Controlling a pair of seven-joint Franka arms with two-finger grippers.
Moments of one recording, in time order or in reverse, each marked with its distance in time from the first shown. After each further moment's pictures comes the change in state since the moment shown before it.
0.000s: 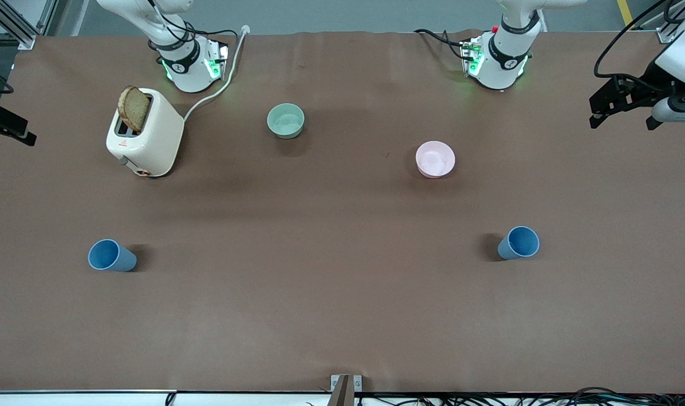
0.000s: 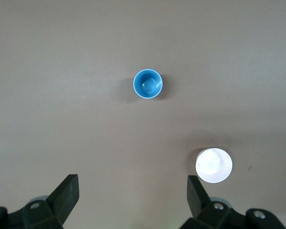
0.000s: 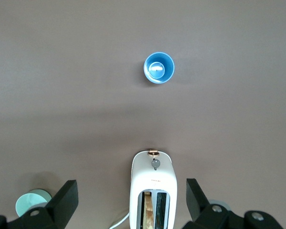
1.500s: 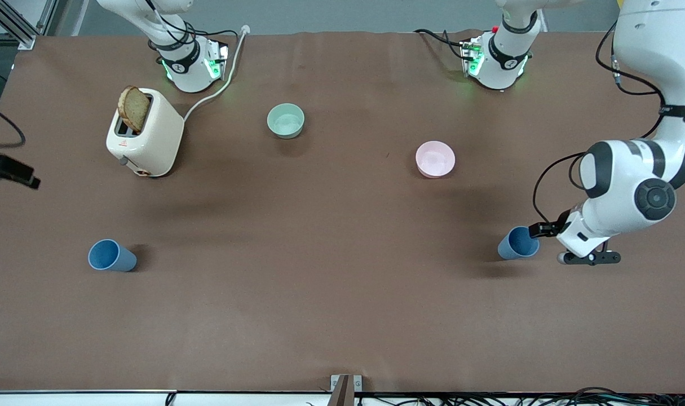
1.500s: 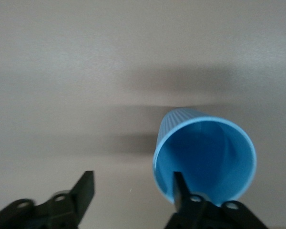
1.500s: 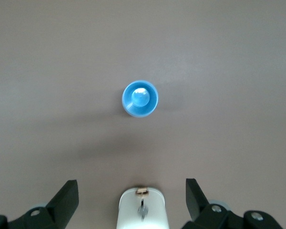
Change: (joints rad) left arm 0.109 0.562 -0.002 -0.261 0.002 0.694 0.005; right arm -0.018 0.157 -0.058 -0.086 0.003 0.287 -0.014
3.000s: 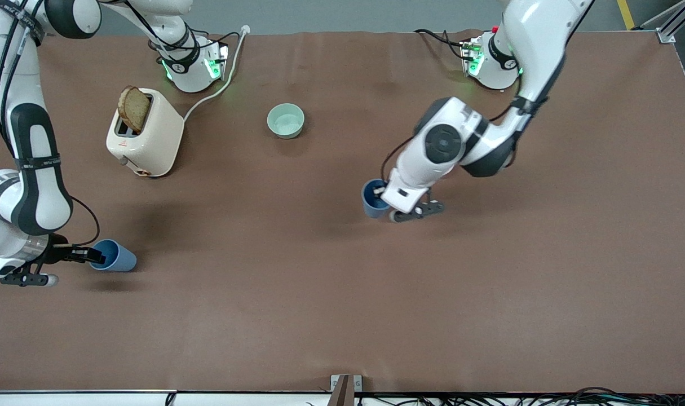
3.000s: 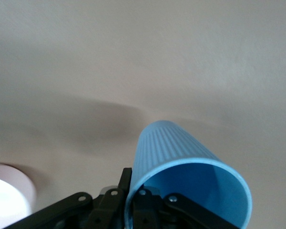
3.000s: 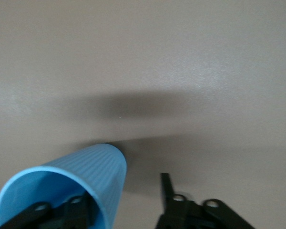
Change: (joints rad) left arm -0.320 0.061 -0.396 0.096 0.020 0.010 -0.948; right arm -0.088 0.495 -0.032 -0.047 0.298 0.493 -0.302
